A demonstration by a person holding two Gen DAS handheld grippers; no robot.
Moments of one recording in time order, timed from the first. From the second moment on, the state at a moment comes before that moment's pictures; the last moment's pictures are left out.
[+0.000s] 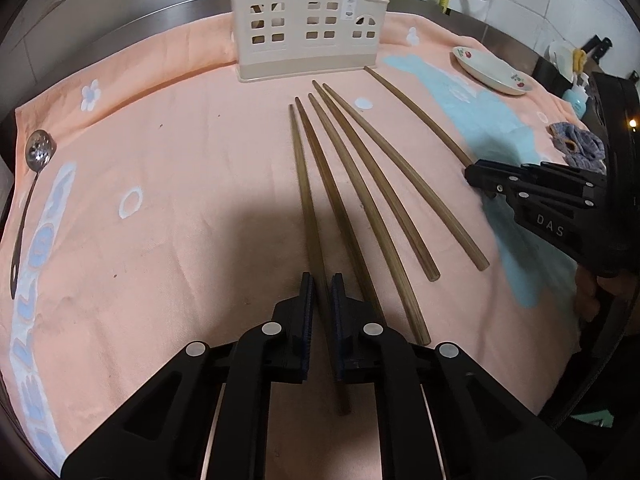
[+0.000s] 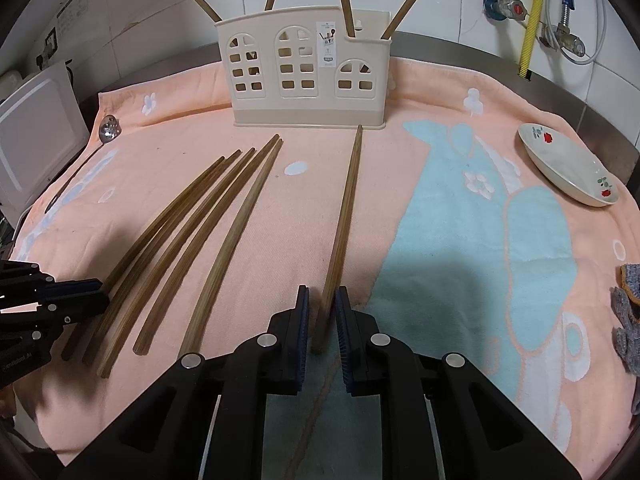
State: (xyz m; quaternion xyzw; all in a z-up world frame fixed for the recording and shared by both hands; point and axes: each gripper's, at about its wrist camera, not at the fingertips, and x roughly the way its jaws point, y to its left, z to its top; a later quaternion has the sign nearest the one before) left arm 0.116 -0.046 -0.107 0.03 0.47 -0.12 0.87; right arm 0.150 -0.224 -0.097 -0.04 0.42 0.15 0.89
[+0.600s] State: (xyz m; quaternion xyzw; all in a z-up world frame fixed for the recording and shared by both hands) left arm 0.113 -0.042 -0.102 0.03 0.47 -0.12 0.88; right arm 0.146 -0.222 -0.091 -0.06 0.41 0.13 0.90
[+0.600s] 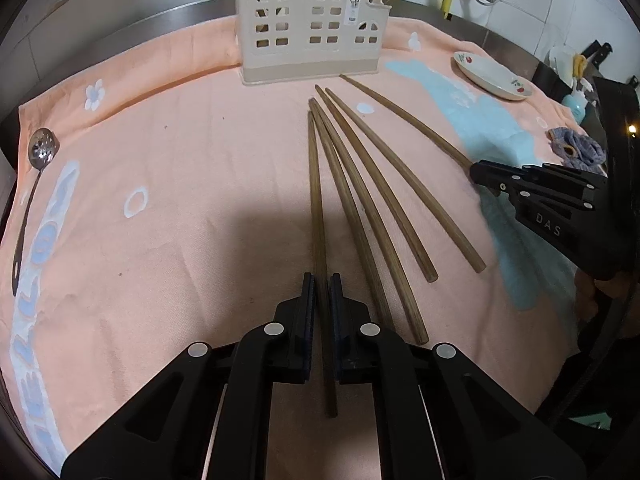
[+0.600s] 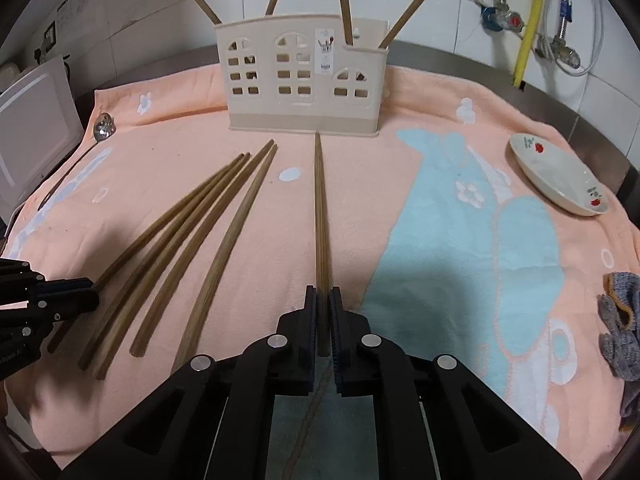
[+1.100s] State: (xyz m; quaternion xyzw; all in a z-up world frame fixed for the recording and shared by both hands) left arm 0.109 -0.020 -0.031 0.00 0.38 -0.13 0.92; right arm 0.124 -0.223 -0.007 -0.05 0.29 0.14 0.94
